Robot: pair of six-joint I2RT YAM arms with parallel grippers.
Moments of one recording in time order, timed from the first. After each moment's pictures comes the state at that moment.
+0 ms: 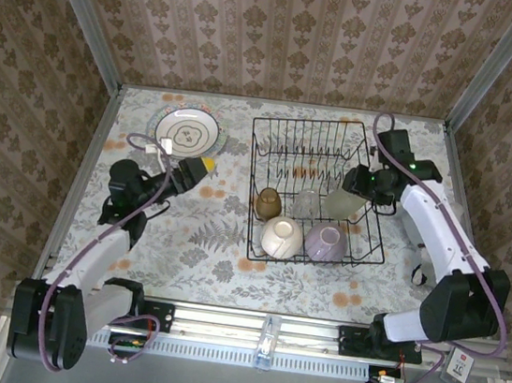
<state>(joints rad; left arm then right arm) -0.19 1.00 0.44 0.52 0.81 -0.96 0.12 1.39 1.27 -0.93 -0.14 0.42</state>
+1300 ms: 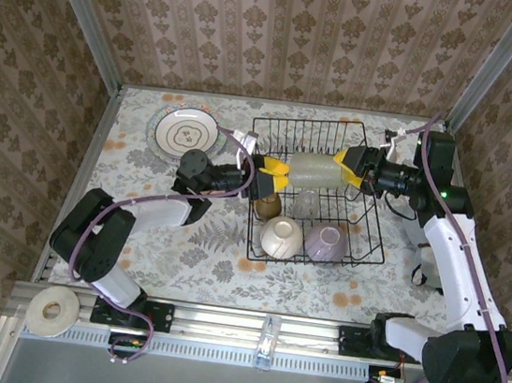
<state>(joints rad) -0.65 1.57 0.77 1.14 0.91 -0.92 0.03 1.18 1.18 -0.58 -0.91 0.79</state>
